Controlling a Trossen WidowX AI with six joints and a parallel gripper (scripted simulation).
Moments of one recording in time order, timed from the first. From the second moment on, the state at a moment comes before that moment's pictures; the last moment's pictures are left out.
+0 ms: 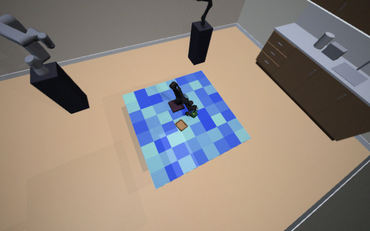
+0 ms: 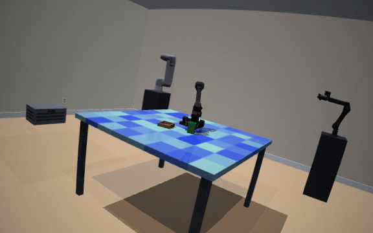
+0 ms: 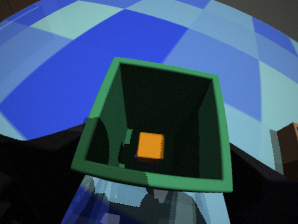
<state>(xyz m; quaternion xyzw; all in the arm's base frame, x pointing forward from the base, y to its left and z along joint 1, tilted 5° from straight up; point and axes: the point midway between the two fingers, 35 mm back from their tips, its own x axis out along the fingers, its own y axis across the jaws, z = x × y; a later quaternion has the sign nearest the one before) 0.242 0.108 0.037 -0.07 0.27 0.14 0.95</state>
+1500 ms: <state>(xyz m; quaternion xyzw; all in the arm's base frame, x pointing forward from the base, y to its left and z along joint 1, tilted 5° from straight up) 0.236 0.109 0.060 -0.08 0.28 0.15 0.95</state>
